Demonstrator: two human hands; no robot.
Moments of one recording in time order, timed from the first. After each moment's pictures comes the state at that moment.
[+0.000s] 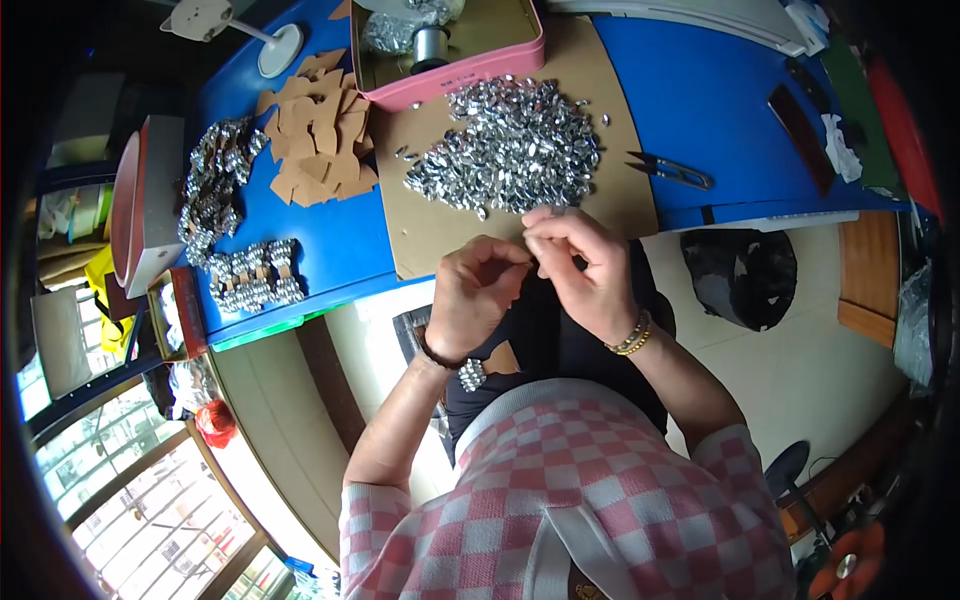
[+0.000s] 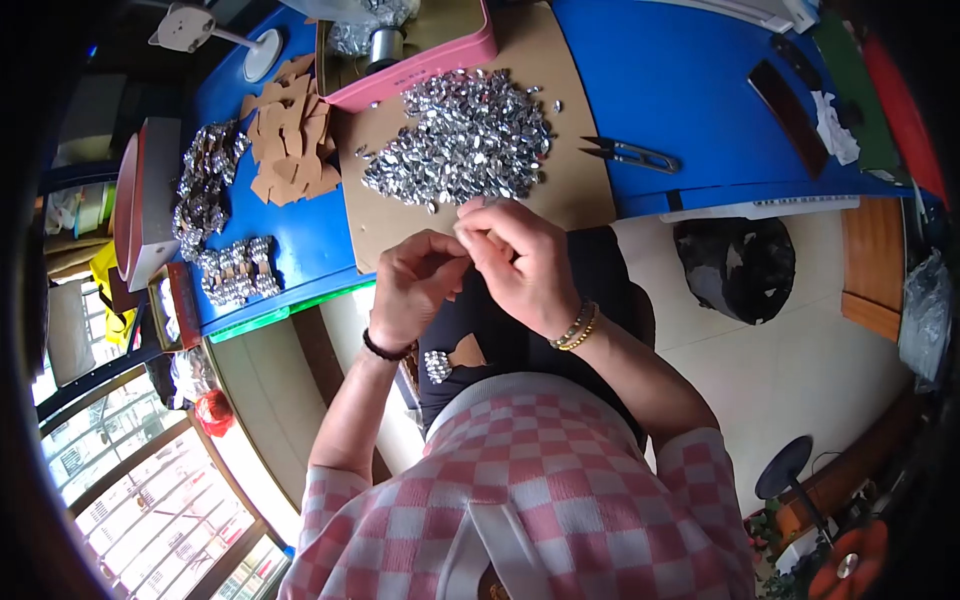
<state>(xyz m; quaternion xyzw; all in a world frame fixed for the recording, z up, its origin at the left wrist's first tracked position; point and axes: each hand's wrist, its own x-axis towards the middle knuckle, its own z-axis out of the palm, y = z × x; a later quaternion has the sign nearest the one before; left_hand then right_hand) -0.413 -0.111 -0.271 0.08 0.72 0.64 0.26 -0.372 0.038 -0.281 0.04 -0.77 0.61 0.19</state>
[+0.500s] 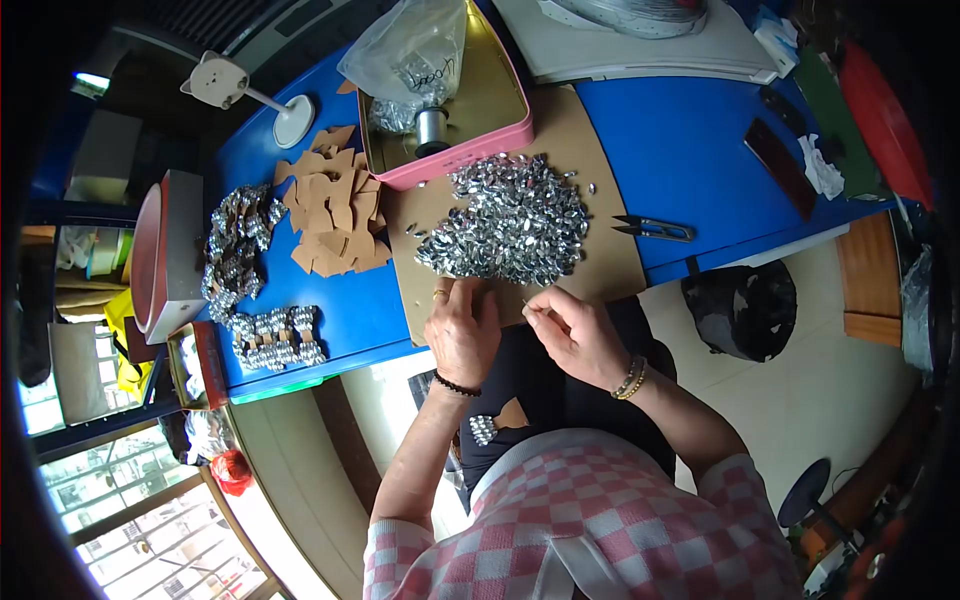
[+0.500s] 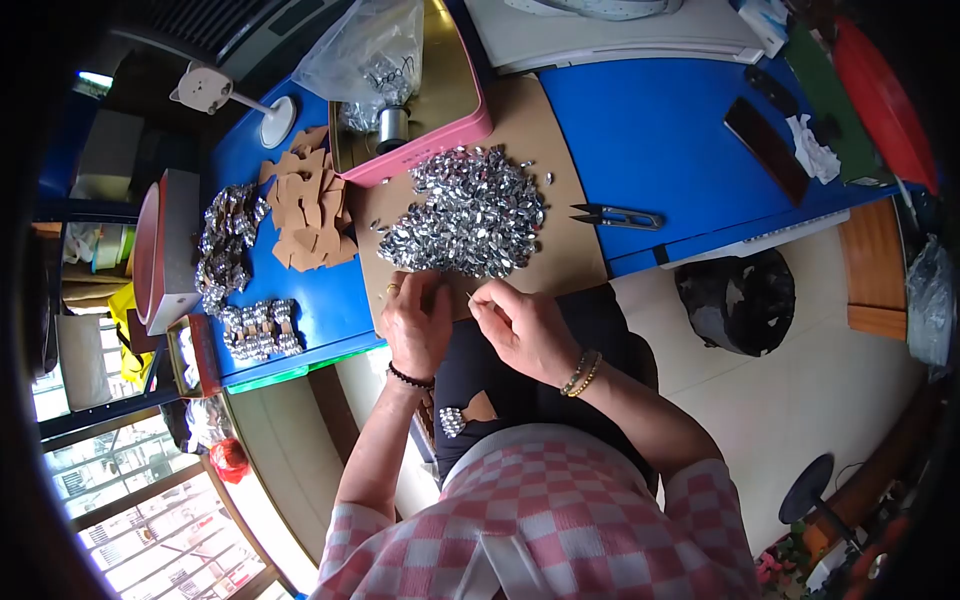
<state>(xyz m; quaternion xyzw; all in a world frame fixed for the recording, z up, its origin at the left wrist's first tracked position) -0.435 -0.104 -0.288 0.21 0.91 0.33 -0.09 -0.368 0.042 -0.280 -0.02 -0.78 0.62 0.07</state>
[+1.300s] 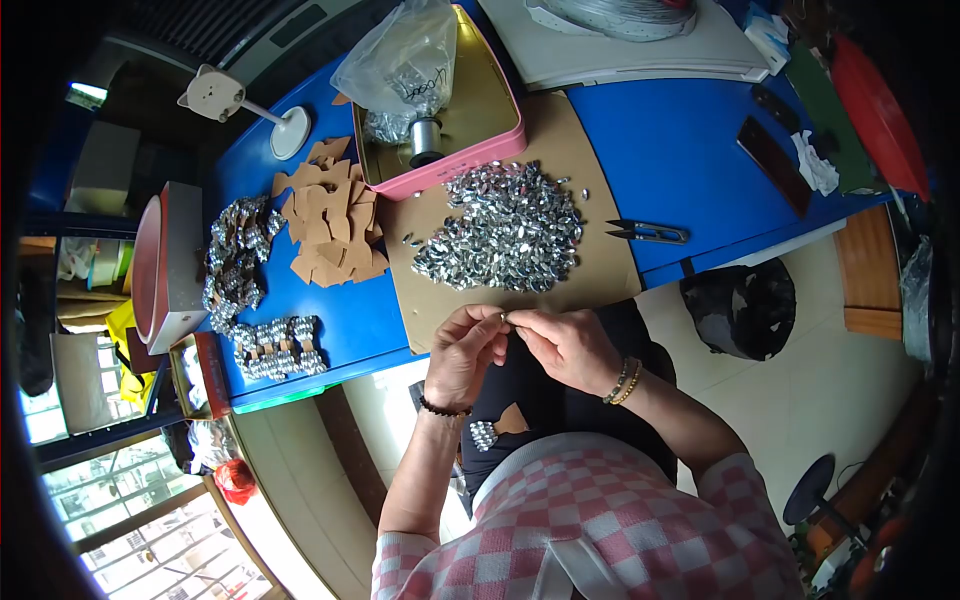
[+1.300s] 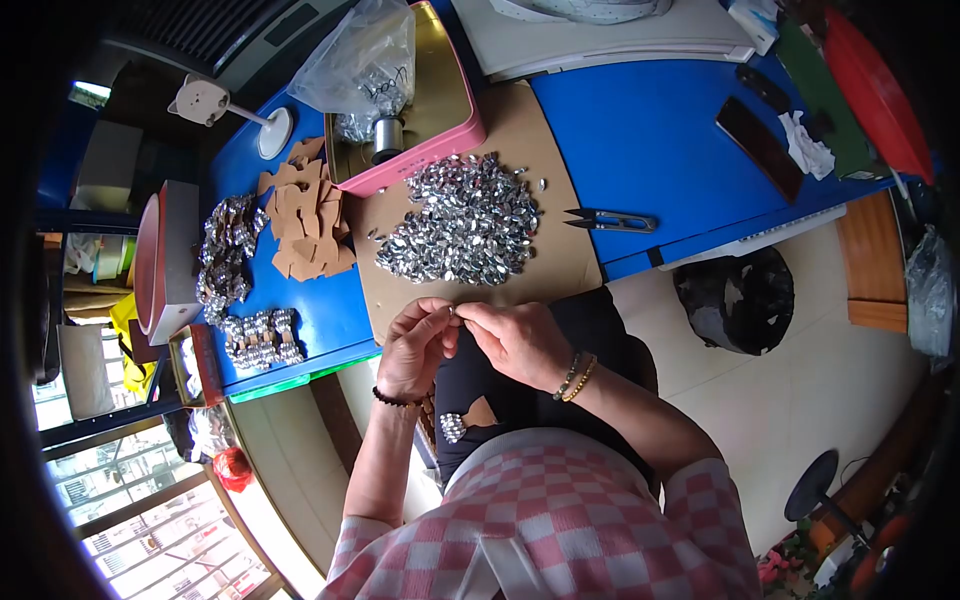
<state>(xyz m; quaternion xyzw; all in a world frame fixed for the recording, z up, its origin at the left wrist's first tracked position) -0.425 -0.119 -0.279 -0.06 0.51 0.79 0.35 -0.367 0.040 -0.282 0.06 -0.85 0.51 0.14</state>
